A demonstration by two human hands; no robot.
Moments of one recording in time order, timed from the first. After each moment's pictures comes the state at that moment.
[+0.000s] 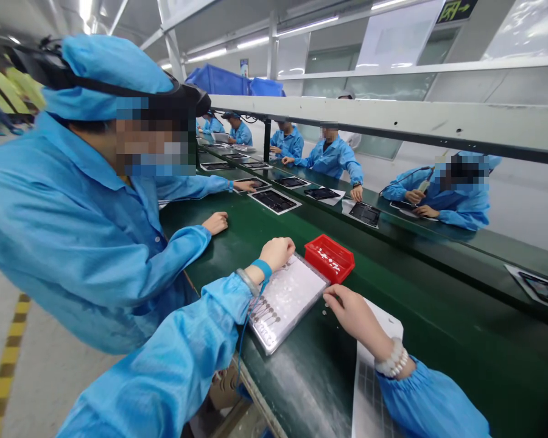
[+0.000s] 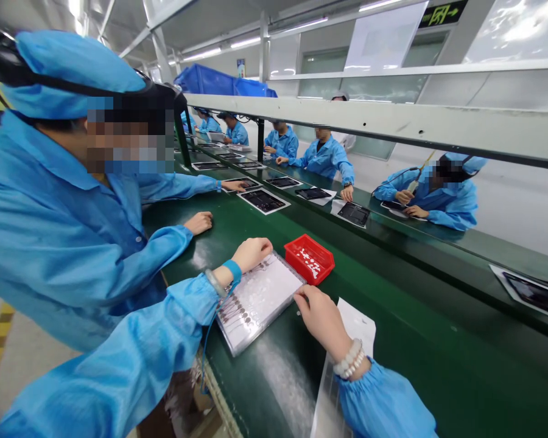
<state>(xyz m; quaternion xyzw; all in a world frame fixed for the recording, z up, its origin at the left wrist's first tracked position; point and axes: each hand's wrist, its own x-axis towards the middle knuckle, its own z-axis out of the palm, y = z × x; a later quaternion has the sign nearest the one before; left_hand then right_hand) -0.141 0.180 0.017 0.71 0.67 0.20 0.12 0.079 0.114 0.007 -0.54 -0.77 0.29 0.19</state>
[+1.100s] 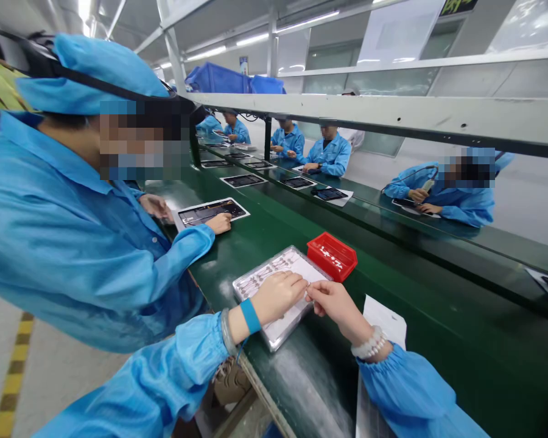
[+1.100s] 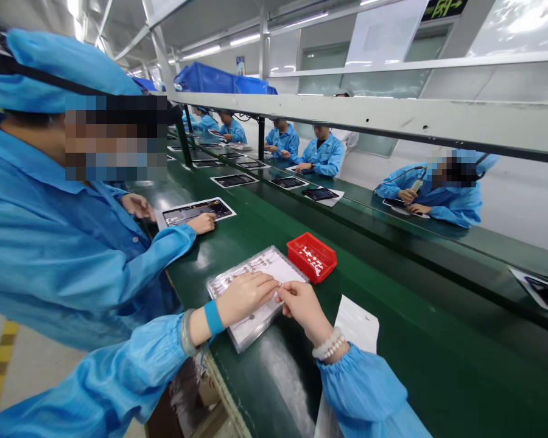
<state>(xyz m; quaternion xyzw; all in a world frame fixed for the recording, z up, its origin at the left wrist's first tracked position) -0.130 0.102 -0.018 0.87 0.42 0.23 -0.15 0.037 0.121 0.002 -0.50 -0.62 0.54 0.28</state>
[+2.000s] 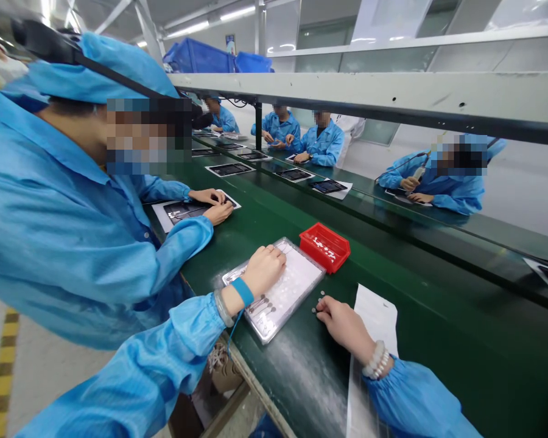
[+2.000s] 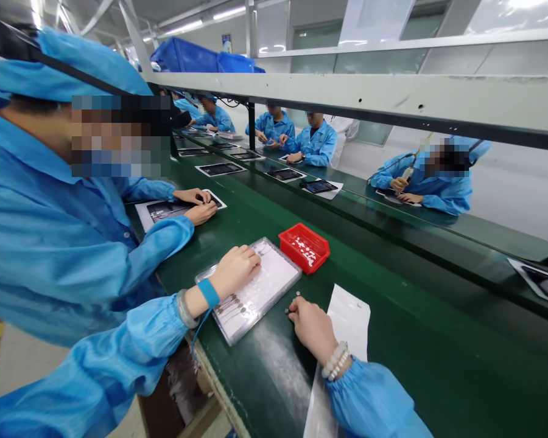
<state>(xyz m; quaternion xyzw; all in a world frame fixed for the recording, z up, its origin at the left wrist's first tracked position) -0.156 0.120 -0.003 0.82 0.55 0.12 -0.11 0.069 0.085 -0.028 -0.59 -0.77 0.23 0.04</state>
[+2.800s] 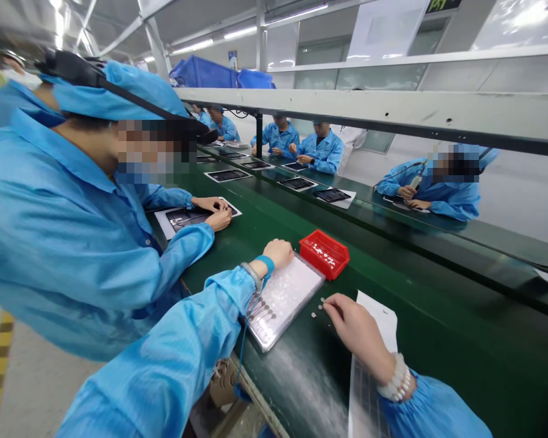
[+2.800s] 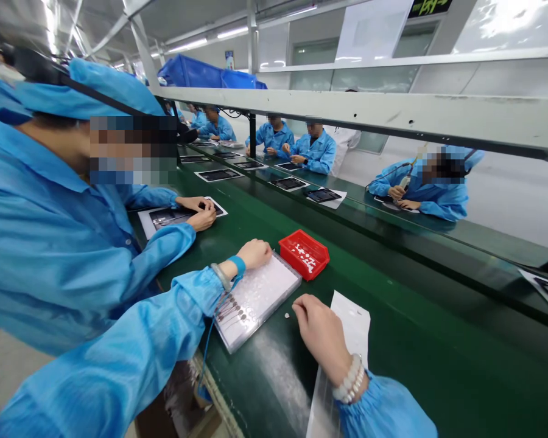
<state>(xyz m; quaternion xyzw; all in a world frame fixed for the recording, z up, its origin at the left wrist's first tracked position) -0.140 0.190 0.014 0.75 0.64 0.15 0.09 0.079 0.076 0.000 -0.56 -0.77 0.21 0.20</state>
